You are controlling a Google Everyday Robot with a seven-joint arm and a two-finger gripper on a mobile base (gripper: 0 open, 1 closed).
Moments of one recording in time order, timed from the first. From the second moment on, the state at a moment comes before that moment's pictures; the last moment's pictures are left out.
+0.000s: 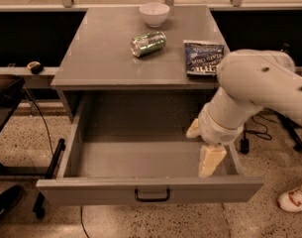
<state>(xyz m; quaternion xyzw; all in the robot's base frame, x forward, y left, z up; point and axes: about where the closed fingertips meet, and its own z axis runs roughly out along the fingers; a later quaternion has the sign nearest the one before) 0.454 -0.140 0.748 -0.75 0.65 0.05 0.09</state>
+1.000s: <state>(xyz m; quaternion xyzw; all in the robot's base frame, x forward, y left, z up) 0.514 -0.121 0.657 -0.72 0.69 0.08 0.09</state>
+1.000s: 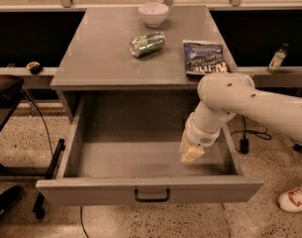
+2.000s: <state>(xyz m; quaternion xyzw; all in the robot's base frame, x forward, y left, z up) 0.430 -0.111 0.657 -0.72 0.67 0.17 0.09</state>
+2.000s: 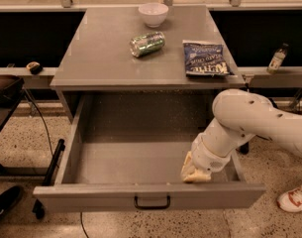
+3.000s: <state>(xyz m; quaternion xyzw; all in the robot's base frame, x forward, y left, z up) 0.429 -0.143 0.725 -0.72 0.67 0.13 0.15</state>
